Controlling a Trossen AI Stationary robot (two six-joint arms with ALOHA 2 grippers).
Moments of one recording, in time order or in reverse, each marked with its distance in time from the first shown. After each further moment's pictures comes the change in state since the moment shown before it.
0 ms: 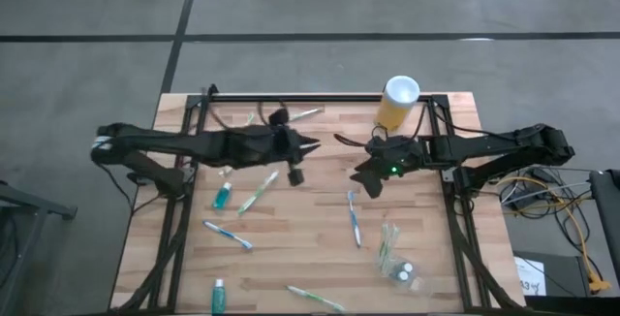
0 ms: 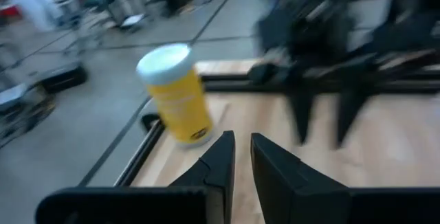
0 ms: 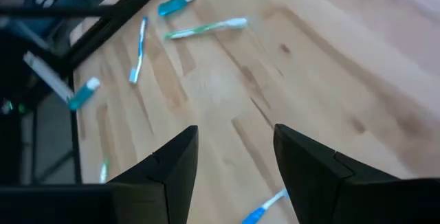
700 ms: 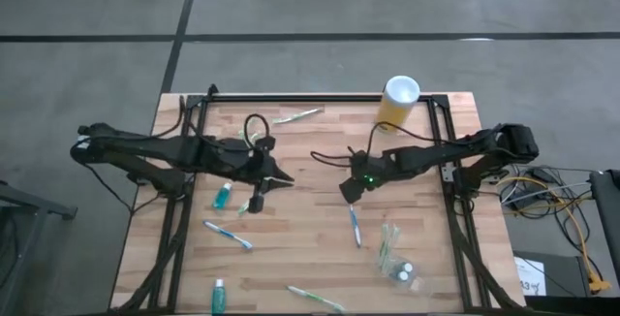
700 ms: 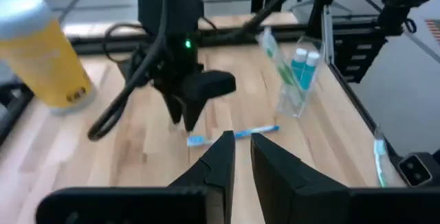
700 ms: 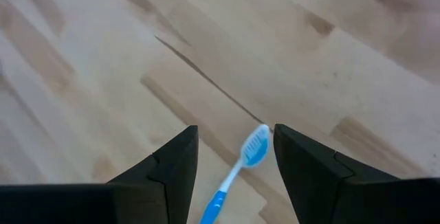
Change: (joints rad) left arm -0.087 -0.215 -0.149 -0.221 0.332 -0.115; right arm -0.003 0.339 0.005 -0.040 0.020 0.276
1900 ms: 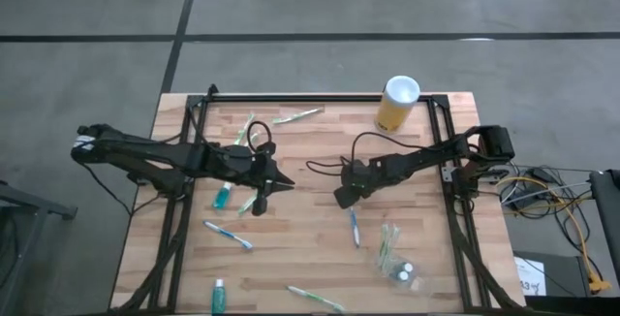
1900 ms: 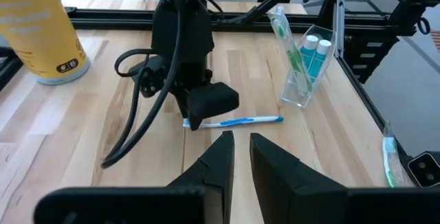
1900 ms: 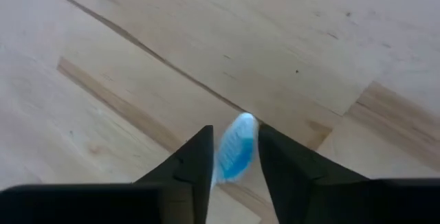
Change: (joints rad) left arm 0.002 -0.004 -0.151 0.144 -0.006 -0.065; right arm 0.003 0.196 0.001 0.050 -0.058 0.112
